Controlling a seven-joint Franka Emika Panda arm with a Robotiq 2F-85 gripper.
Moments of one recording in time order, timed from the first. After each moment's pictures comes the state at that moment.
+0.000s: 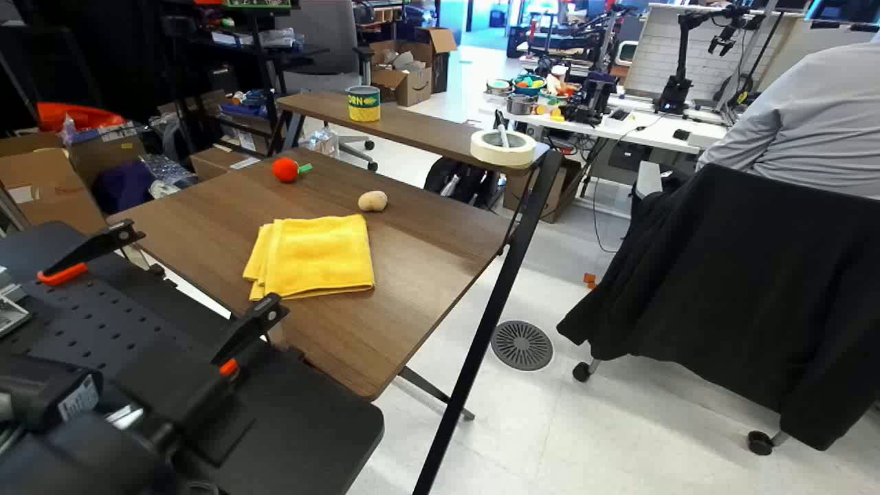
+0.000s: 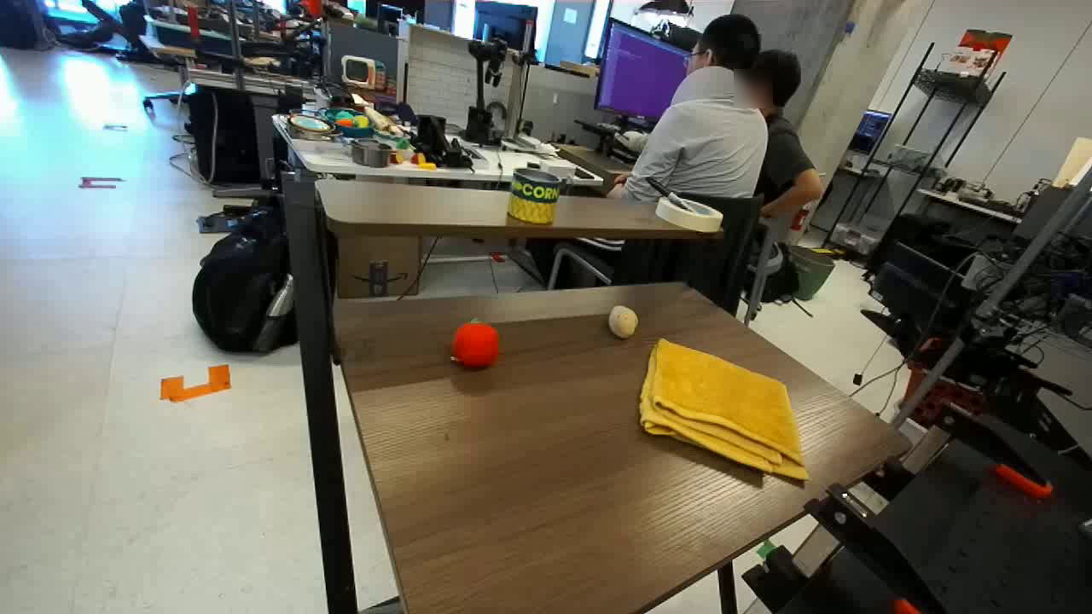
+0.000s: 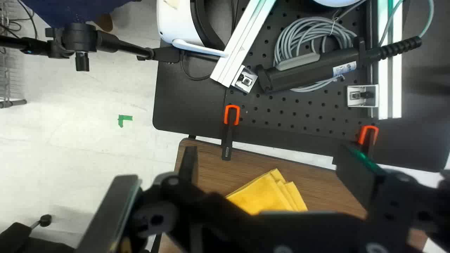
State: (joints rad) arm -0.09 -0.81 -0.16 -2.65 -0.24 1.71 -0.34
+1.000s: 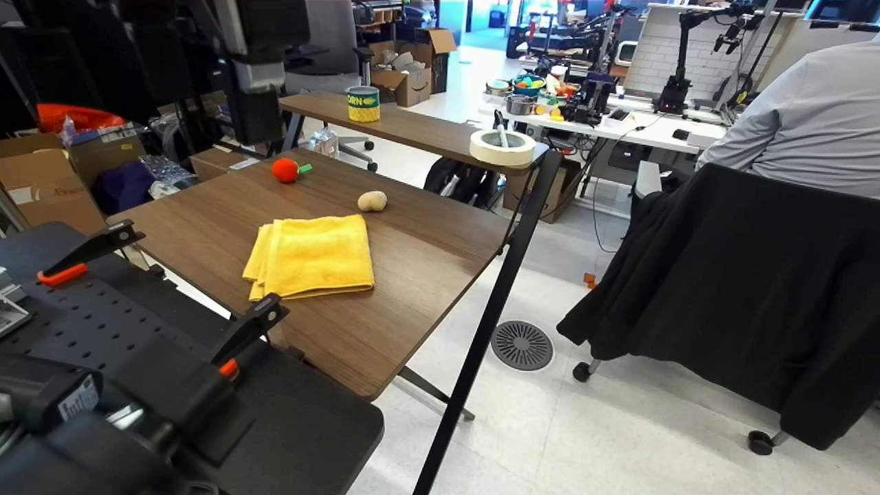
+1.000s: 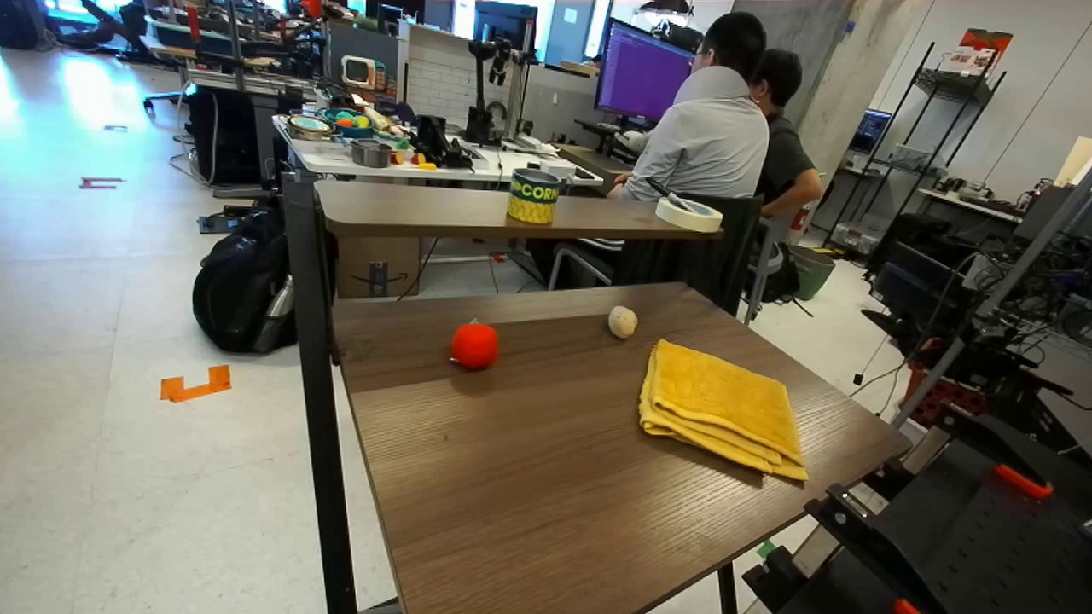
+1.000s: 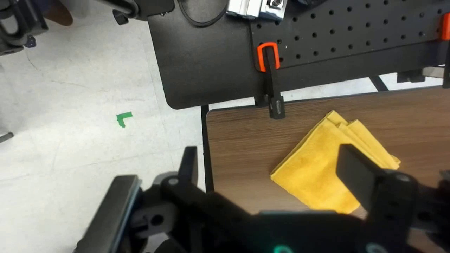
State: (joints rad) arm -0.13 -0.42 -0.37 -2.67 -0.19 2.22 -0.25
